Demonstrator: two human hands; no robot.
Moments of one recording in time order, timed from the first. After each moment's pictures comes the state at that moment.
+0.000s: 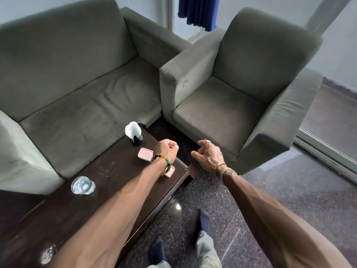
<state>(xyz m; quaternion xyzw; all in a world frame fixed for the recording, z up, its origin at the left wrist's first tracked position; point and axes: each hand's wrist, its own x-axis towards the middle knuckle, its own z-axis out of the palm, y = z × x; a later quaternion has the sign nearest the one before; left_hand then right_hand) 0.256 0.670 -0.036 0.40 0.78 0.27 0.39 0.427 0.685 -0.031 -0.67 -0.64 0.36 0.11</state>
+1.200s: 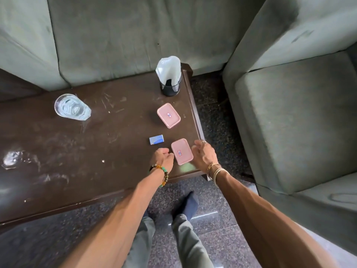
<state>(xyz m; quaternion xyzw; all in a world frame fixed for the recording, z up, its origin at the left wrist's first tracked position) 0.233 0.666 -0.316 -0.06 0.83 0.31 0.46 0.326 0.782 -0.304 -0.51 -0.74 0.42 -0.15</state>
